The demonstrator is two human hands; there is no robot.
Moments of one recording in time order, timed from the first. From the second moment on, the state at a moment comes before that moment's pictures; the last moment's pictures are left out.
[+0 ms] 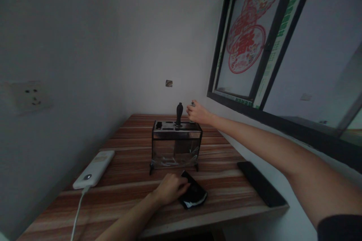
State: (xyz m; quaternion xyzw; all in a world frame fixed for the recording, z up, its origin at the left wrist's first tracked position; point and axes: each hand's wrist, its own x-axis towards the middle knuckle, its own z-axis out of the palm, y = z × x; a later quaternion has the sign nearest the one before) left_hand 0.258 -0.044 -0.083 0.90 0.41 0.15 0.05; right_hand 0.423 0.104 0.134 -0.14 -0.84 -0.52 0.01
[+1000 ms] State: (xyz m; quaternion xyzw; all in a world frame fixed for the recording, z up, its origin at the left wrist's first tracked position) left_hand 0.258 -0.043 -0.082 0.90 0.41 0.16 0.06; right_hand 0.497 0.070 0.291 -0.28 -0.73 -0.63 0.00
